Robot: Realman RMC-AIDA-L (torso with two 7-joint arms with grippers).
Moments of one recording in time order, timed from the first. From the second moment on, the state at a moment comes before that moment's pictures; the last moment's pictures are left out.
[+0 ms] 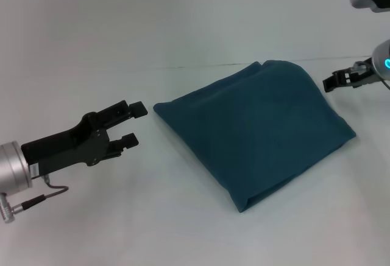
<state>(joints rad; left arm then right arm) -0.53 -2.12 0.68 0.62 1.82 1.44 -2.44 0.93 1.94 -0.94 -0.56 -2.92 -0.83 2.84</state>
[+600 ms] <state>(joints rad) -0.54 -2.13 0.82 0.63 1.89 1.52 -2.57 0.74 1.88 -0.71 -0.77 -2.32 -1.35 2.53</state>
